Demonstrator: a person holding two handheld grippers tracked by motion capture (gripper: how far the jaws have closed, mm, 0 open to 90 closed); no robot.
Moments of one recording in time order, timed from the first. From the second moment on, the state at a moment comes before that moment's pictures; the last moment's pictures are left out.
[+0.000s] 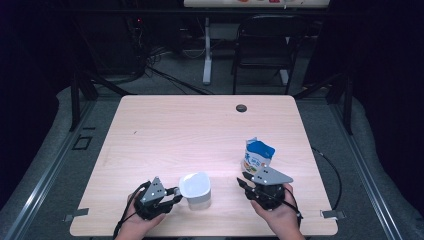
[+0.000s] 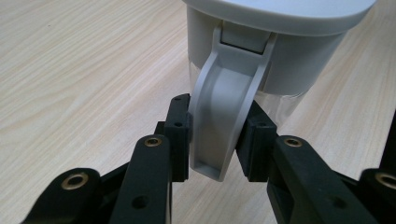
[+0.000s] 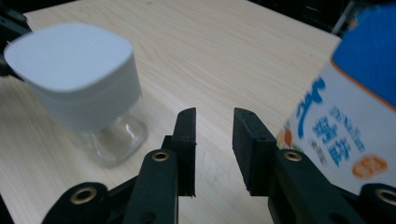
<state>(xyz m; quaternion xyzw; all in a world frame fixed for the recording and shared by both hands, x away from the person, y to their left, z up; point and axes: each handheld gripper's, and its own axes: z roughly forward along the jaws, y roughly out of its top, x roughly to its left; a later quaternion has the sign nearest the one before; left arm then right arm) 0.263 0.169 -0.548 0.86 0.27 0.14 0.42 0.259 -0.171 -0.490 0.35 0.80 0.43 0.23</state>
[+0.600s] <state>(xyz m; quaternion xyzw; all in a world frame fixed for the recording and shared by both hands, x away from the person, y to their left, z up) 0.262 0.176 -0.547 0.85 0.27 0.14 0.43 0.261 -0.149 -0.516 0.32 0.81 0.44 0.22</state>
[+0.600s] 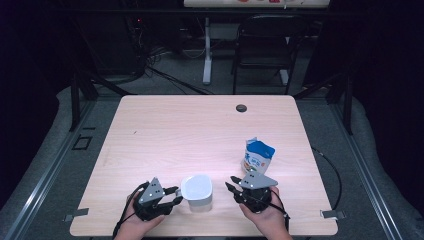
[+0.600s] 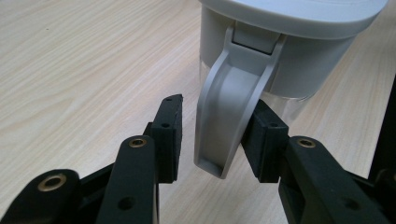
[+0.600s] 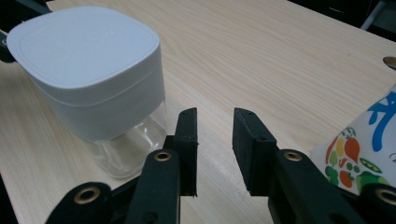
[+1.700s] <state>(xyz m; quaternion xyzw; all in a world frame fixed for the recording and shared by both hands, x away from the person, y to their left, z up) 0.269 0.209 -0.502 0.79 0.34 0.13 0.50 0.255 -0.143 -0.511 0.32 0.80 0.46 0.20</state>
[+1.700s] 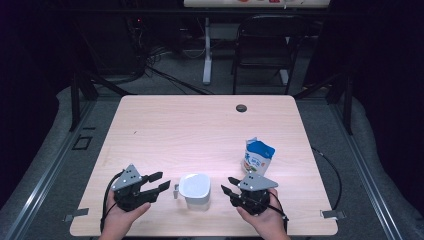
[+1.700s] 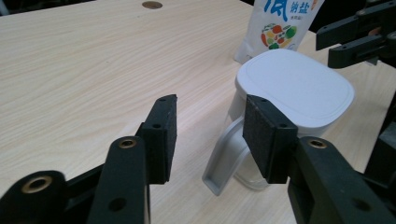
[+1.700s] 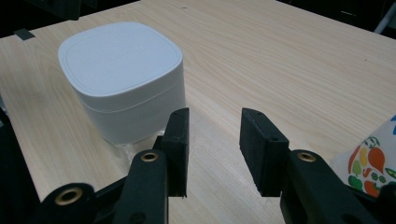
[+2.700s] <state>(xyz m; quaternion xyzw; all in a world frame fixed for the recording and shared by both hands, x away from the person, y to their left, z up) 0.289 0.180 -0.458 0.84 0.29 0.10 0.45 0.269 -0.133 -0.481 0.32 0.81 0.46 0.17</state>
